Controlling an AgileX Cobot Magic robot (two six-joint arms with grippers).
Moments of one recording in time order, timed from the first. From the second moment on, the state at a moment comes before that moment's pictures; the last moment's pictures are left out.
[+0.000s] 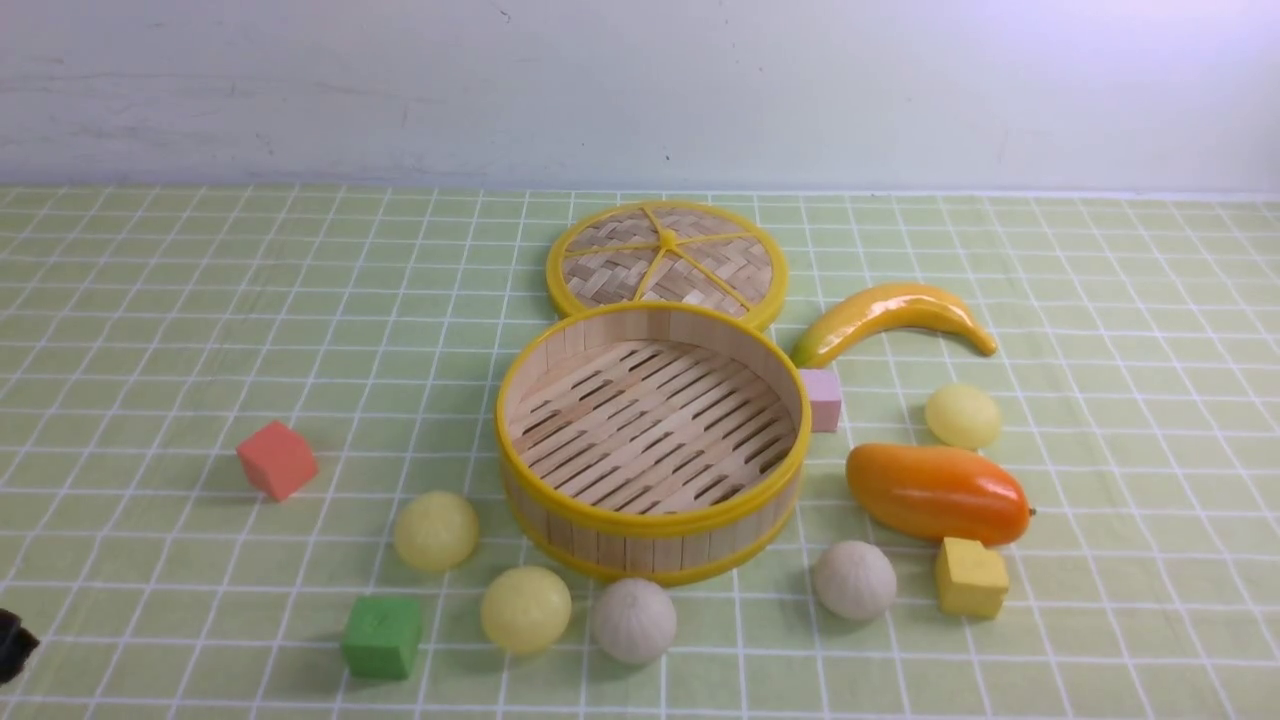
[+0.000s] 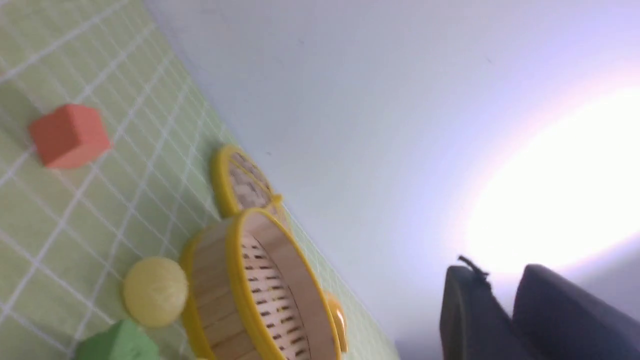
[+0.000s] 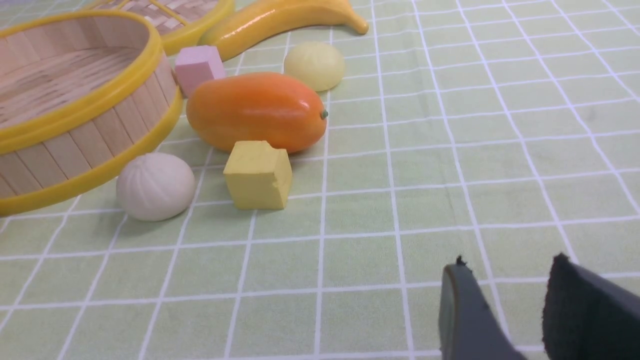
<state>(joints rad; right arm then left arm) 0.05 -0.01 0.02 0.01 0.39 0.13 -0.12 -0.01 -0.13 -0.75 0.14 -0.28</state>
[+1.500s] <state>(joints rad) 0.05 -0.01 0.02 0.01 0.39 0.13 -0.31 1.75 -1.25 -0.09 0.74 0.19</state>
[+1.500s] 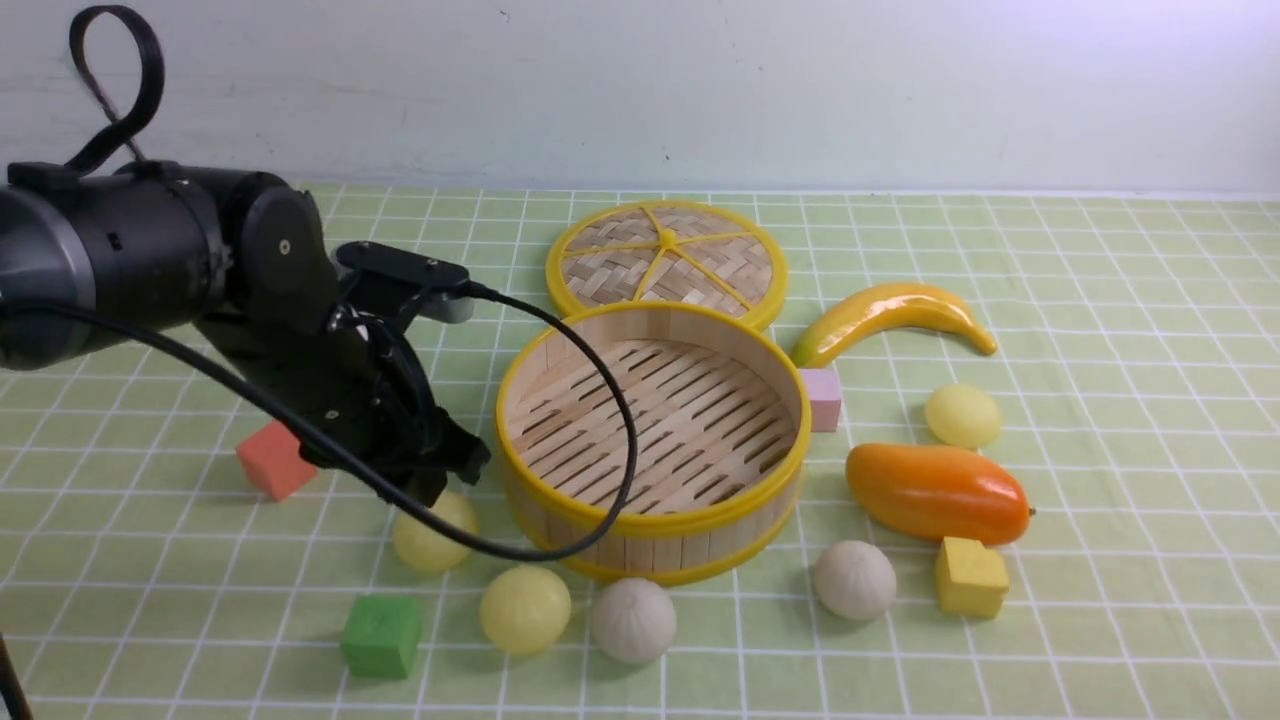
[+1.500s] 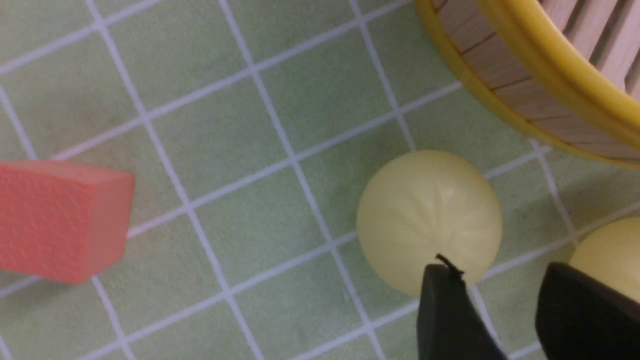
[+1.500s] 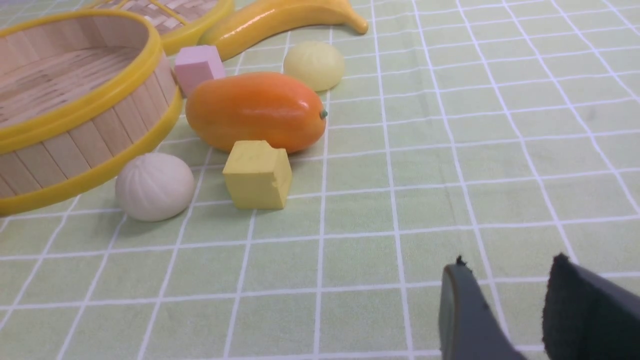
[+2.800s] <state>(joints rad) 0.05 -0.01 0.02 0.01 0.39 0.13 -0.32 1.76 -1.29 -0.09 0.79 0.18</state>
